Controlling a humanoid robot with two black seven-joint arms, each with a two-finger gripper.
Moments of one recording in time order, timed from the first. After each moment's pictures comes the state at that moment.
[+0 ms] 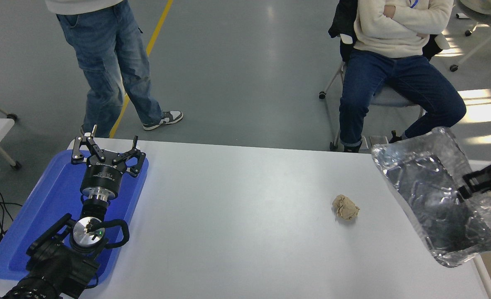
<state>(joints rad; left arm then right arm) -0.50 0.13 -1.12 -0.54 -0.09 -0.62 -0.36 2.44 -0.73 -1.65 1.61 -0.96 0.53 0.33</state>
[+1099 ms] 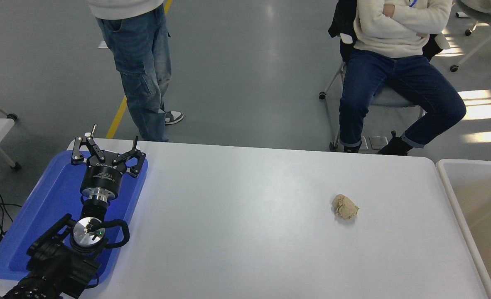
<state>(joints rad) -0.50 0.13 -1.12 -0.54 -0.09 -0.62 -0.36 1.66 -1.08 -1.20 0.84 -1.39 0.38 0.33</state>
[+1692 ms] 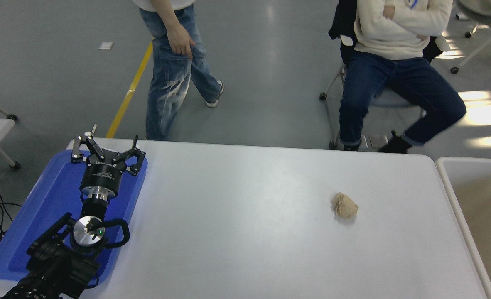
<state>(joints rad) -0.50 0.14 -1.12 -0.54 -0.09 -0.62 -0.36 1.04 -0.83 -1.08 0.32 -1.16 0.07 0.34</state>
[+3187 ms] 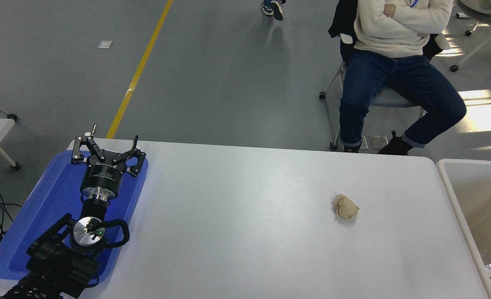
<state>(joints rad) -0.50 0.13 -1.12 -0.54 -0.09 -0.62 -0.36 0.76 -0.59 -1.06 0.04 -0.88 -0.01 0.34</state>
